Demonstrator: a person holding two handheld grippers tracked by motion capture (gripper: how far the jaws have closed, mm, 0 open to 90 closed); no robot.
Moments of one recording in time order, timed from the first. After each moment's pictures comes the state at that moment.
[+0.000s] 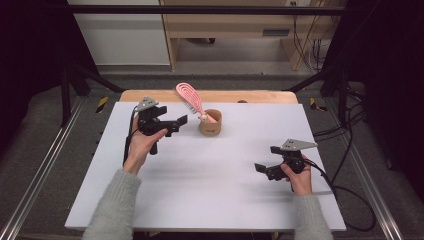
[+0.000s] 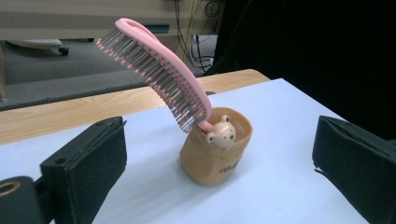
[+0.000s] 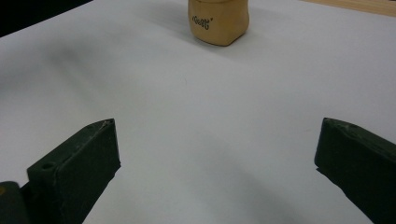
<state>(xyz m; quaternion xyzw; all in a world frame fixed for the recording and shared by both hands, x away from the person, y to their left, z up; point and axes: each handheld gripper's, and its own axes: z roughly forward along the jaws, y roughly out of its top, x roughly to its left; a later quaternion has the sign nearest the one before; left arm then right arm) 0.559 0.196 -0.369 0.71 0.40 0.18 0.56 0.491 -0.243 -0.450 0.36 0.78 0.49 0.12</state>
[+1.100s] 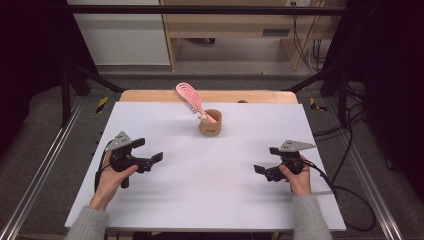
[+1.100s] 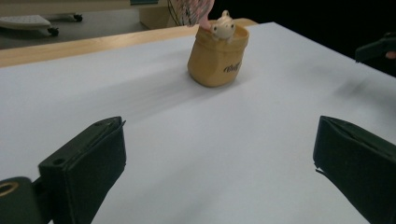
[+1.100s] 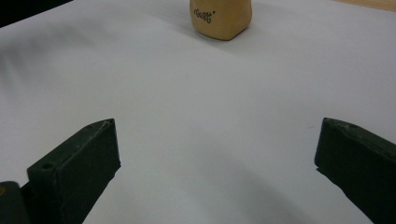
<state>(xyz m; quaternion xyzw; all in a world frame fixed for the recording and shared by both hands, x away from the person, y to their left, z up) 0.490 0.265 -0.429 0.75 0.37 0.17 0.52 0.491 -0.240 -0.453 0.35 0.79 0.49 0.12</state>
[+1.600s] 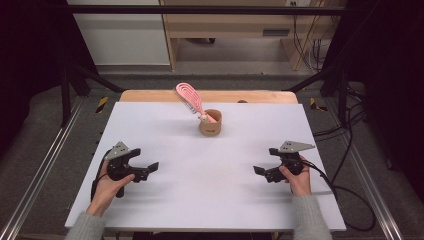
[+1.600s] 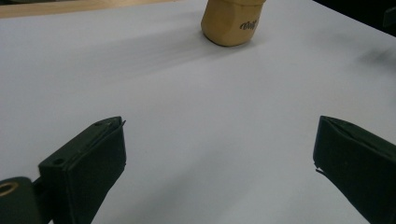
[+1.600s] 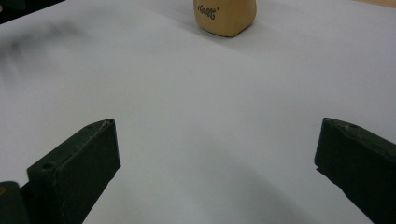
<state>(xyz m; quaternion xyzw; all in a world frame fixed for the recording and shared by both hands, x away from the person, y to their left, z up) 0.478 0.279 -0.455 0.76 0.39 0.16 0.49 0.489 -0.240 -0.455 0.35 0.79 0.48 0.12</state>
